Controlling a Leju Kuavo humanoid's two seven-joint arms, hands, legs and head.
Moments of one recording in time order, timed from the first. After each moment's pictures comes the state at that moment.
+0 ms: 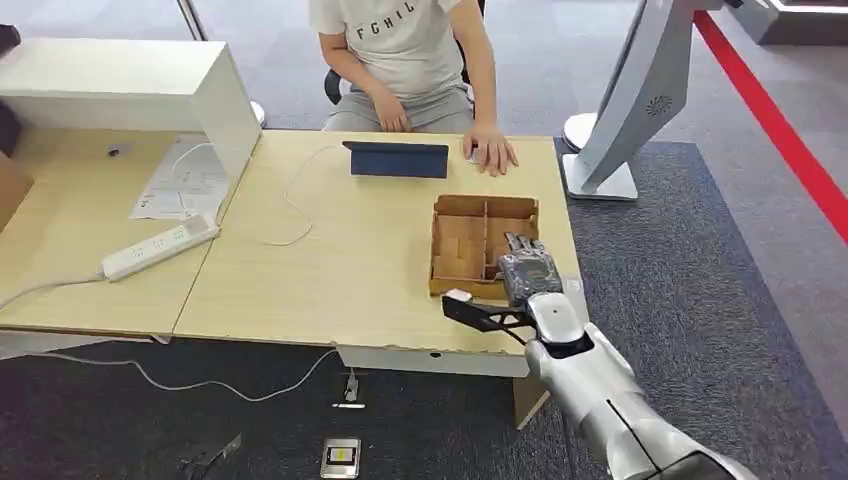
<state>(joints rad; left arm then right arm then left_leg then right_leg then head) -0.25 0.29 -0.65 -0.19 0.57 -0.11 0.00 -0.77 0.07 0.59 -0.39 1.34 -0.10 0.13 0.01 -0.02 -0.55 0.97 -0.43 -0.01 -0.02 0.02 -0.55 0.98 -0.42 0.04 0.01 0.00</state>
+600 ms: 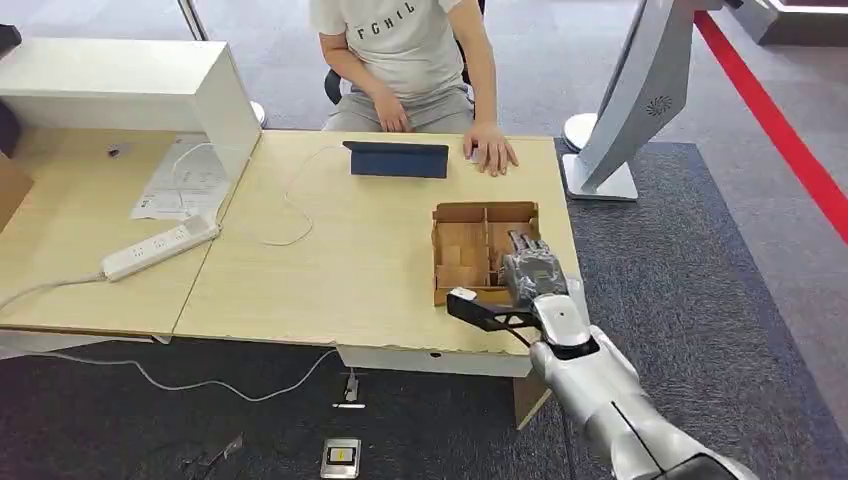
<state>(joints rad) -0.25 0.28 -0.65 -0.19 0.57 -0.11 0.00 -0.77 0.05 0.59 -0.39 1.30 -0.18 0.11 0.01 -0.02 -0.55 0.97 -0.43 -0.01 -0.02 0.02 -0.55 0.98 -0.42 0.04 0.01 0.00</state>
